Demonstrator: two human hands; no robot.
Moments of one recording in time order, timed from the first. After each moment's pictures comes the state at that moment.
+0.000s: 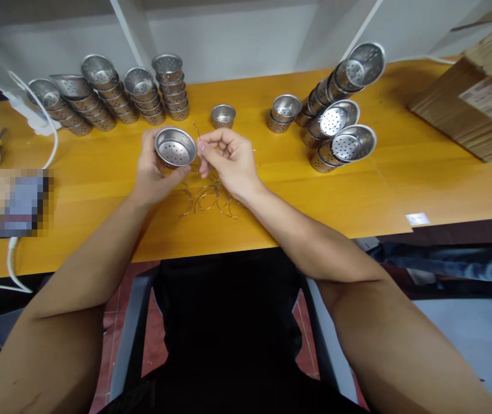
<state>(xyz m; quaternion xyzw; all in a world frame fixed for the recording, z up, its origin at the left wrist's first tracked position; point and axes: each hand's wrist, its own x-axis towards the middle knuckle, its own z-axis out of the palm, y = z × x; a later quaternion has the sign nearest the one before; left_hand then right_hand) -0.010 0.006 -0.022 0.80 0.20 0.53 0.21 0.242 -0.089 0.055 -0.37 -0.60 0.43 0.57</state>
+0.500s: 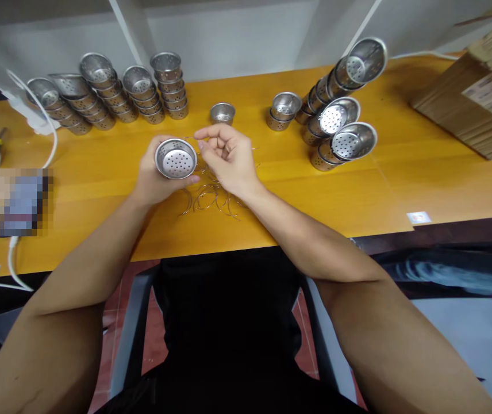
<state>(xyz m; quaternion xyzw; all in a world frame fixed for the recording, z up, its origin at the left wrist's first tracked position) 0.000 -0.016 -0.008 0.80 0.23 0.51 0.22 0.253 -0.089 0.054 -0.41 -0.61 0.39 0.56</state>
